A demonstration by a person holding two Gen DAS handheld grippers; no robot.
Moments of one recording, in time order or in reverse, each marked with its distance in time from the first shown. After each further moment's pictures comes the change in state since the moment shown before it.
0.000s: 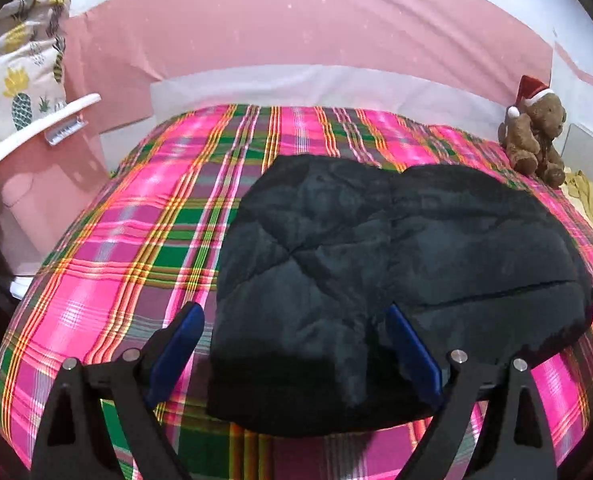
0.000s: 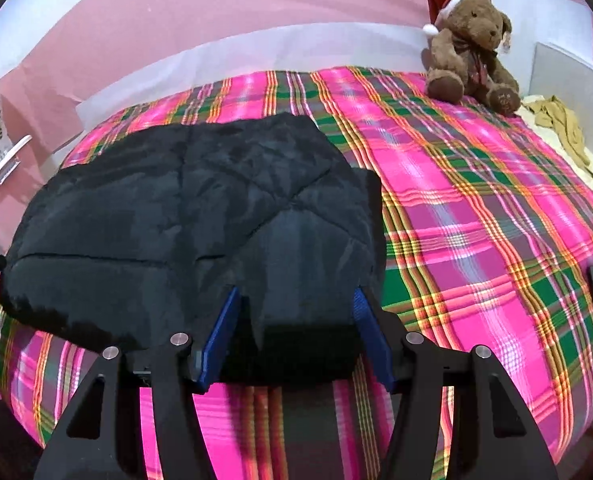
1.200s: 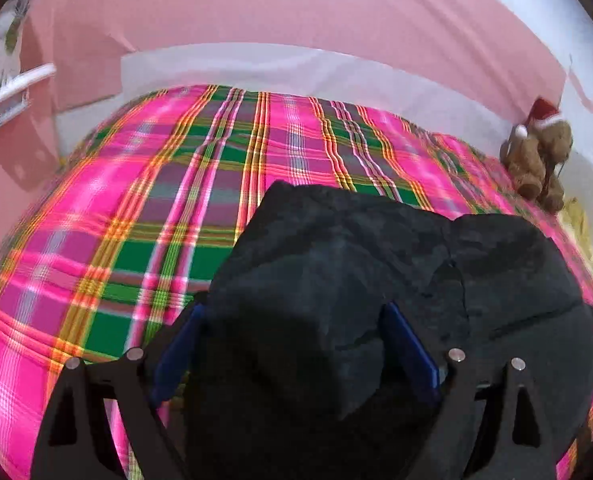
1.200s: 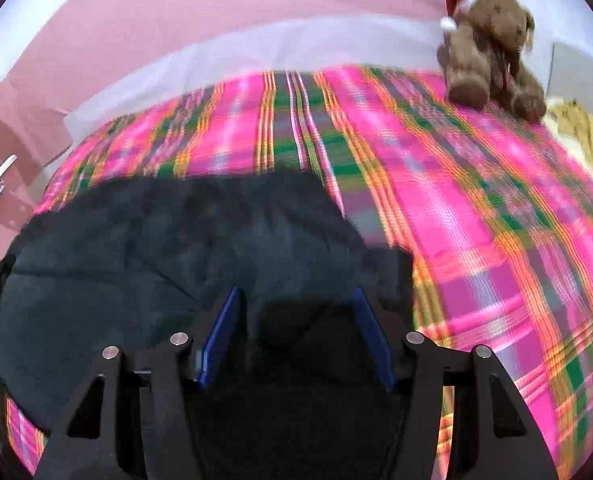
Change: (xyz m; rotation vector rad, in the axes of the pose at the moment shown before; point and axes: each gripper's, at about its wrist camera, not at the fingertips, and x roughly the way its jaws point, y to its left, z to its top) left arm 0.117 0.029 0.058 -0.086 0.054 -0.135; right arm 0.088 -0.013 0.078 0.025 0.040 0.036
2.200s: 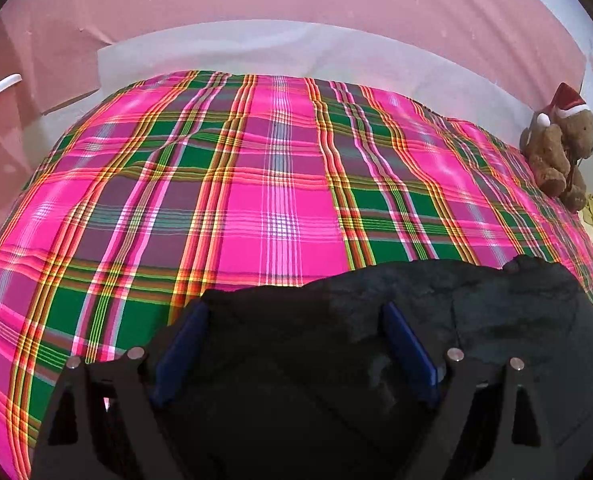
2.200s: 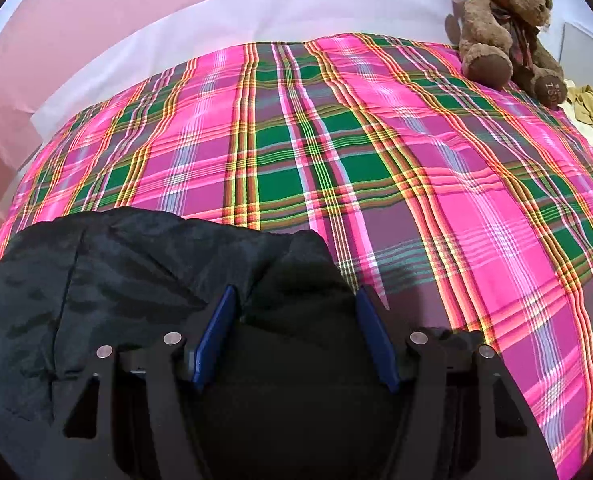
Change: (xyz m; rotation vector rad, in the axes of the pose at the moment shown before) left arm 0.076 -0.046 0.041 0.030 0.073 0.059; right arm 0.087 0.006 0.044 0.033 0.082 -0.039
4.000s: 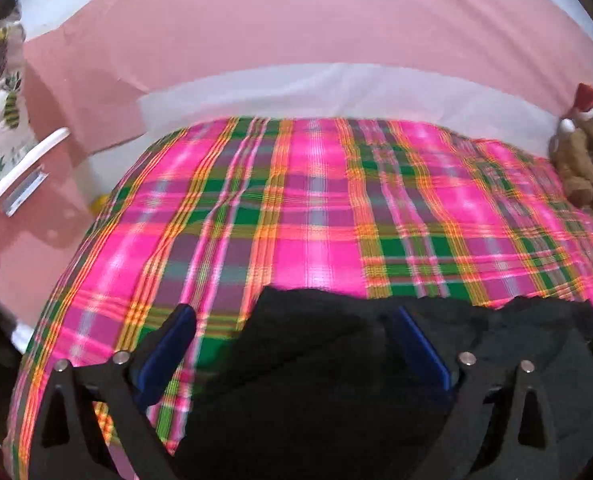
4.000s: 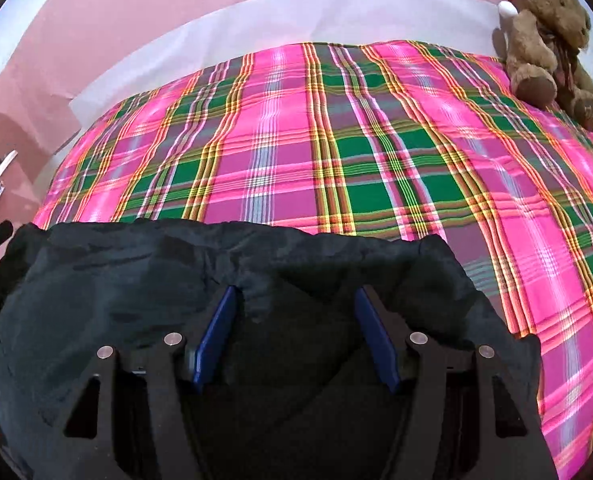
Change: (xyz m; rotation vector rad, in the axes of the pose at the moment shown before) left arm -0.058 -0.010 0.037 0.025 -0.059 0.202; right arm -0.015 0.057 0.012 -0.067 0.023 0.114
